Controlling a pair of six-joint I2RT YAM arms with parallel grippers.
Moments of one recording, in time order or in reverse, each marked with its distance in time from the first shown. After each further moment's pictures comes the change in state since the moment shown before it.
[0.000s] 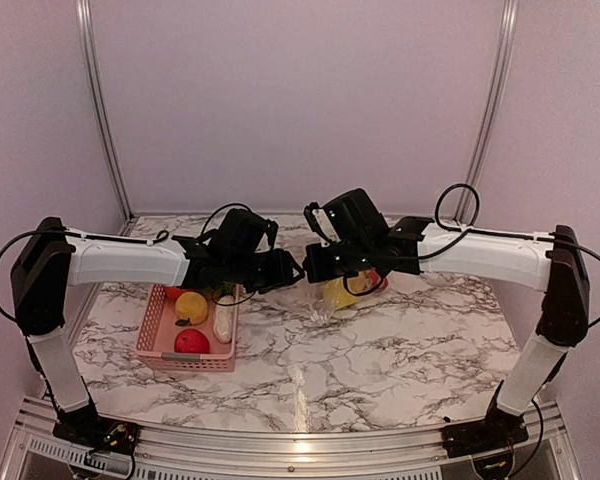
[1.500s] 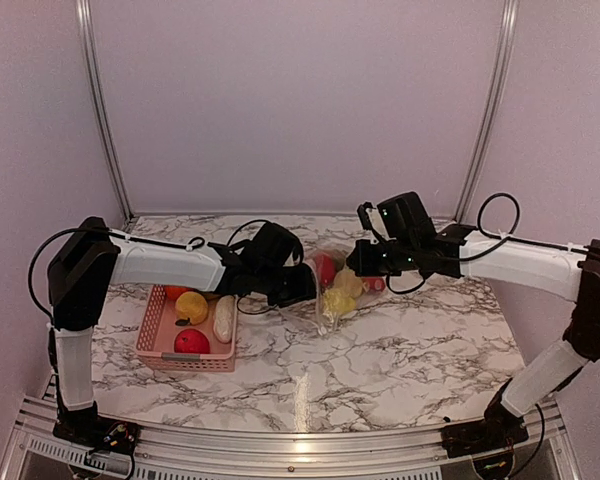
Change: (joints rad) left arm -0.053 0.216 0.167 -0.051 0.012 -0.058; right arm -0.196 -0.205 -0.243 0.051 -0.044 0.040
